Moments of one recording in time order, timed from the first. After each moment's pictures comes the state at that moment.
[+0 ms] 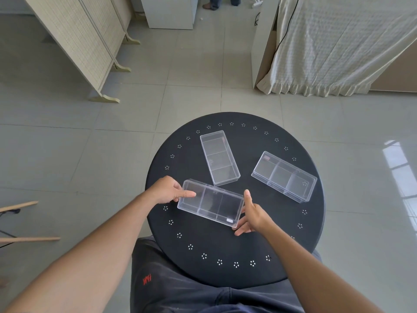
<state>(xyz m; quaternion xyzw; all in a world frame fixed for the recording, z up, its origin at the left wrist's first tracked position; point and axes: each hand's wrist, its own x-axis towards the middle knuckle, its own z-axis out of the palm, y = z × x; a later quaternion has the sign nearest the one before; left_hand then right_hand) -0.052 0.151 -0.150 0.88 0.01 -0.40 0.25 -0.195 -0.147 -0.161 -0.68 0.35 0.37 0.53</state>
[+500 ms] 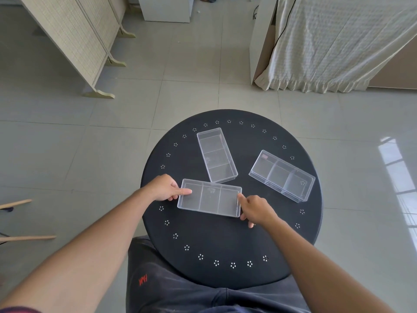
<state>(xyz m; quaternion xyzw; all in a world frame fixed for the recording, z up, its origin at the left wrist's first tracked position) -0.042 0.141 -0.148 0.89 0.00 -0.41 0.20 -0.175 -0.163 -0.155 -0.84 0.26 0.33 0.35</state>
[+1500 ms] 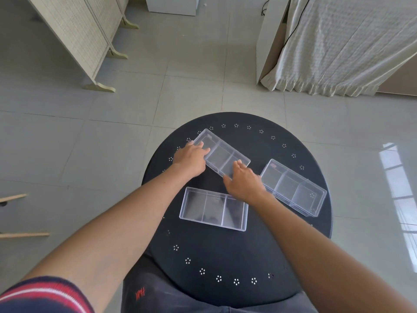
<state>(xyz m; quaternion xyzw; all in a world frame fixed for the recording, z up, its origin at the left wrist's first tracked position) 0.039 0.048 -0.128 0.95 -0.19 -0.25 0.02 -0.060 -0.127 -0.138 -0.95 0.10 0.24 0.18</state>
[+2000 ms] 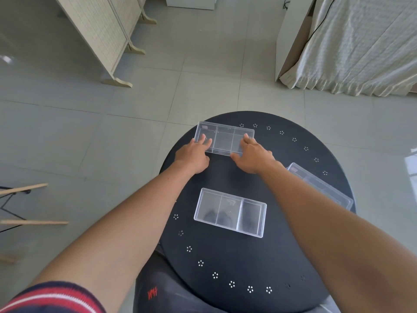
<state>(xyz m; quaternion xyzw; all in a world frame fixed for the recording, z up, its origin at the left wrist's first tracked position) 0.060 0.087 -0.141 0.96 -0.13 -0.26 0.04 0.033 -0.128 -0.138 -0.95 0.05 0.28 0.15</state>
